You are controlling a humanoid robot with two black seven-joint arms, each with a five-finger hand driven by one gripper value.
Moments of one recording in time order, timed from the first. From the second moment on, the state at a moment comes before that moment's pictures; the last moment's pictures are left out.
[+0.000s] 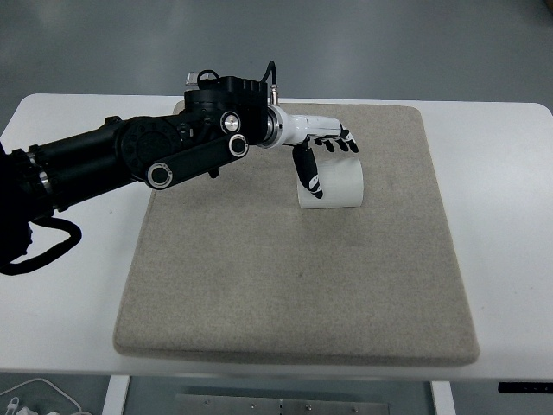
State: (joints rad) left arm -1.31 0.08 -0.17 -0.90 1.09 -0.30 0.24; right arm 0.03 0.00 -0.06 0.14 -0.01 -0.01 -0.13
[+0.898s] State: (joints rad) left arm -1.30 0.03 -0.14 -0.84 1.09 -0.30 0.23; right arm 0.03 0.00 -0.06 0.14 -0.01 -0.01 -0.13
